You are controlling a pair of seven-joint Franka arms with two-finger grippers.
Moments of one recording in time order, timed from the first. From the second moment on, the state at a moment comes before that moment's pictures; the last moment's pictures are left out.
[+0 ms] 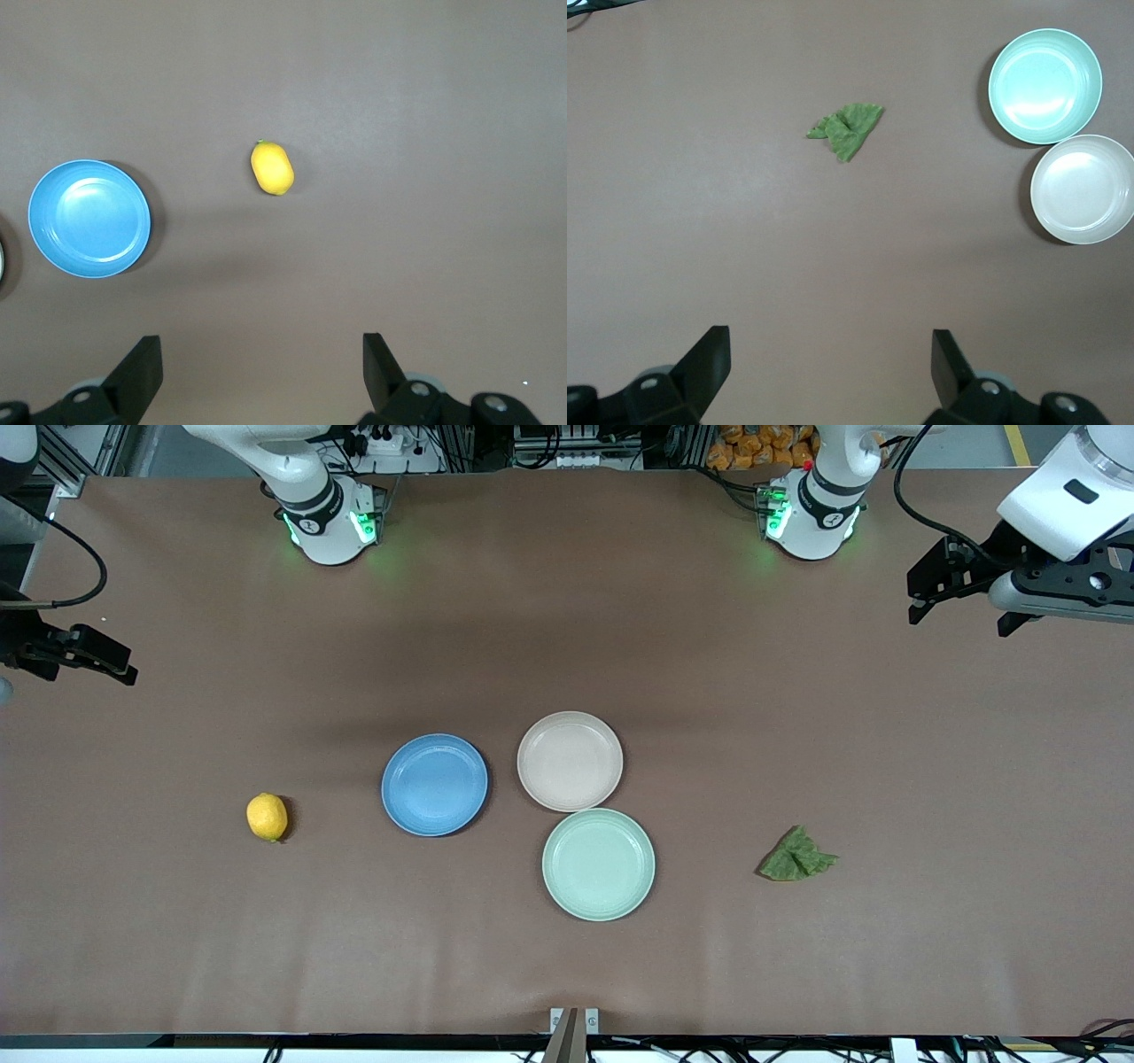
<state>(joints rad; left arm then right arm) -0.15 -0.05 -0.07 -1.52 0.01 1.54 -0.04 0.03 0.03 -0.07 -1.55 -0.02 1.57 0.03</state>
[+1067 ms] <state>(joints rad) -0.15 0.06 -0.07 -1.53 0.01 1.54 -0.04 0.03 0.04 -0.07 -1.56 -0.02 1.57 0.03</state>
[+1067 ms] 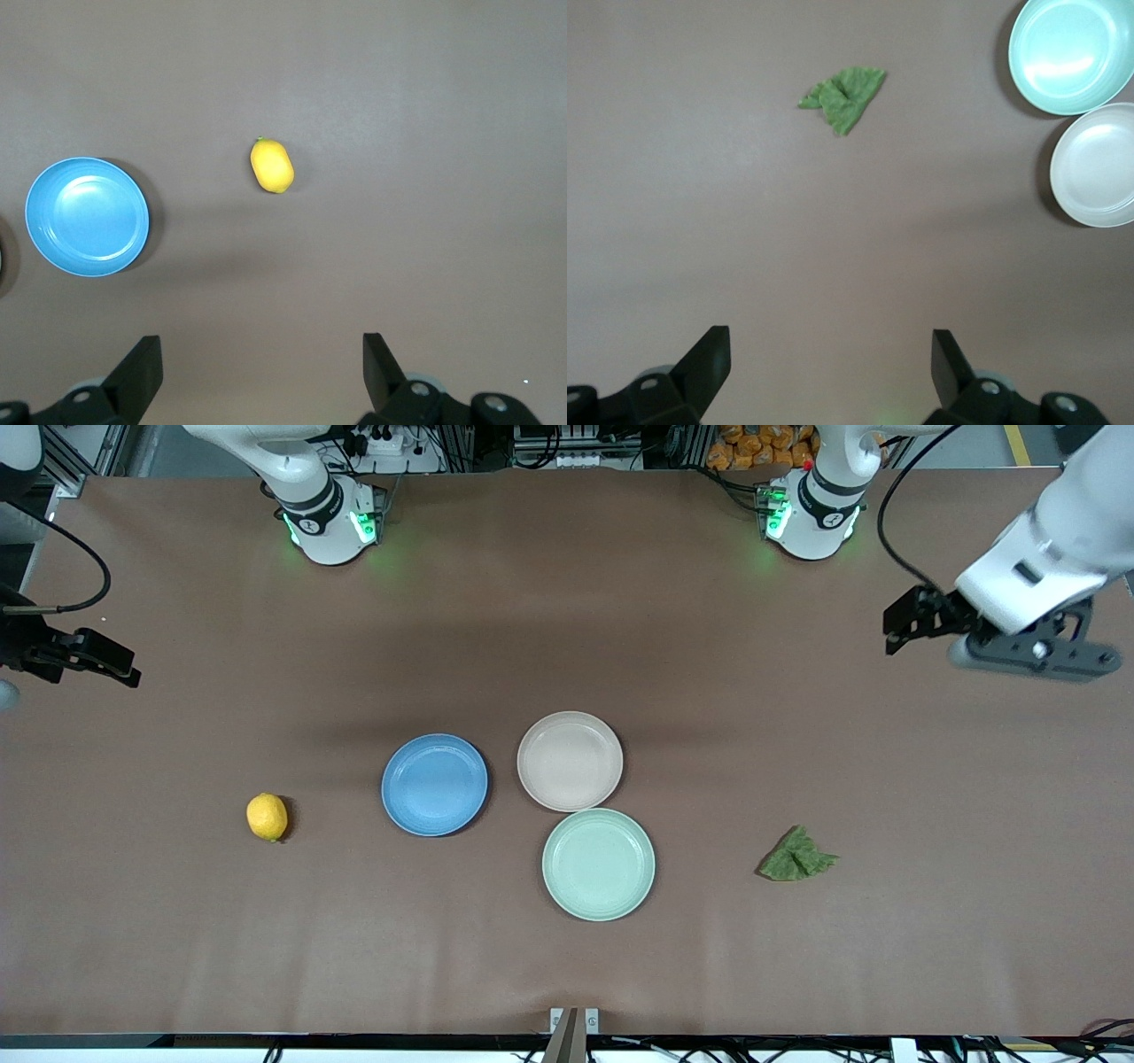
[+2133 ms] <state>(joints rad) -0.08 0.34 -0.06 -1.73 0.01 2.08 -0.04 0.02 0.25 -0.08 -1.65 -0.02 1.78 0.03</state>
